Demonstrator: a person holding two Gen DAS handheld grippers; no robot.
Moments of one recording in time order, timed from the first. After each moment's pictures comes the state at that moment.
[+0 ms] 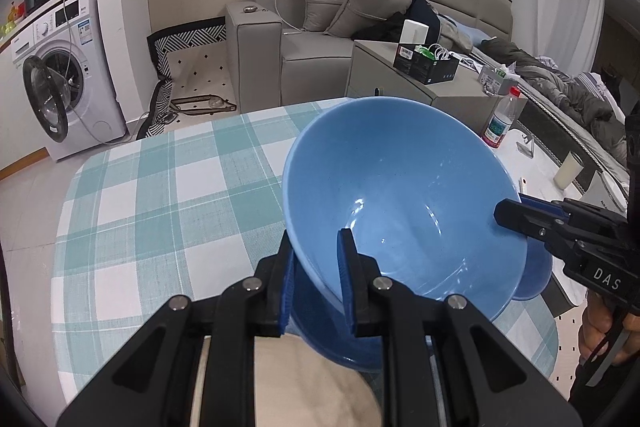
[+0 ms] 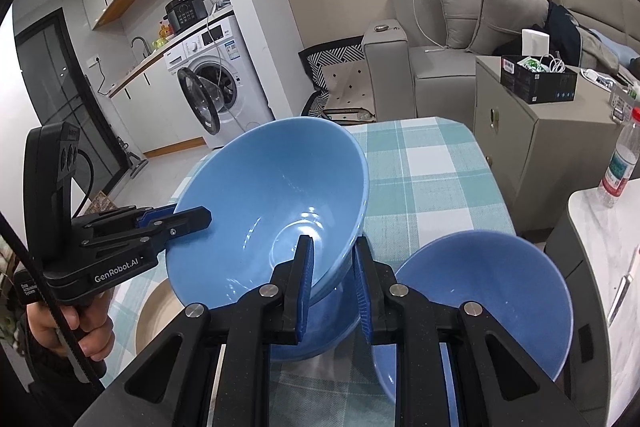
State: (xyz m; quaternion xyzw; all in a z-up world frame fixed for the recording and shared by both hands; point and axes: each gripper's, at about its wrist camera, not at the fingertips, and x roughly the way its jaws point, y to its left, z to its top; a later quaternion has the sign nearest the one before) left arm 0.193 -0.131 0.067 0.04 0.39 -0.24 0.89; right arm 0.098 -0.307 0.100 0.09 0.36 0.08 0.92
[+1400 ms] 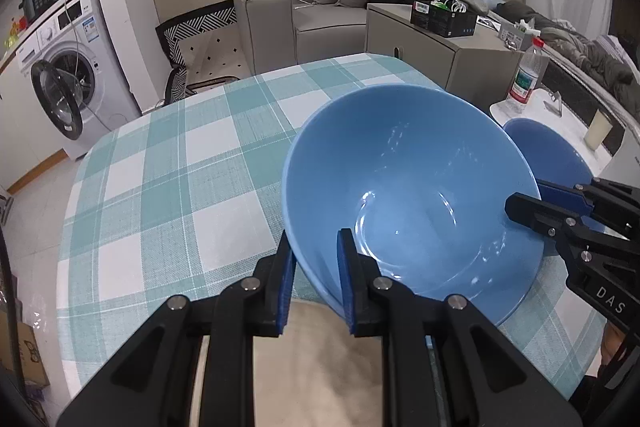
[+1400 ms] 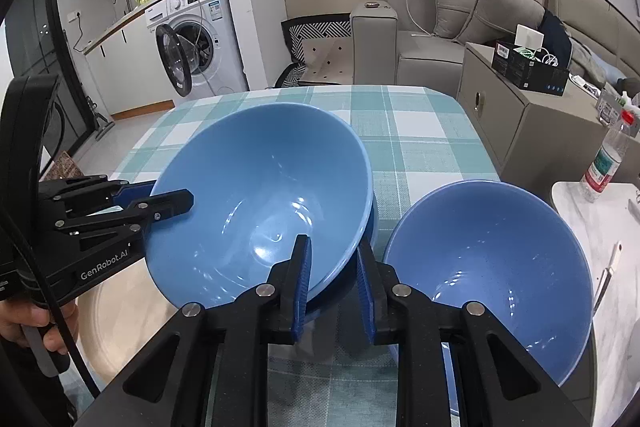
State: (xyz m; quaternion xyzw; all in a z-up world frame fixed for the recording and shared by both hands) left arm 0.187 -0.139 0.015 0.10 0.41 -0.20 0.88; right arm 0.095 -0.271 0.043 0.02 0.40 0.02 0.92
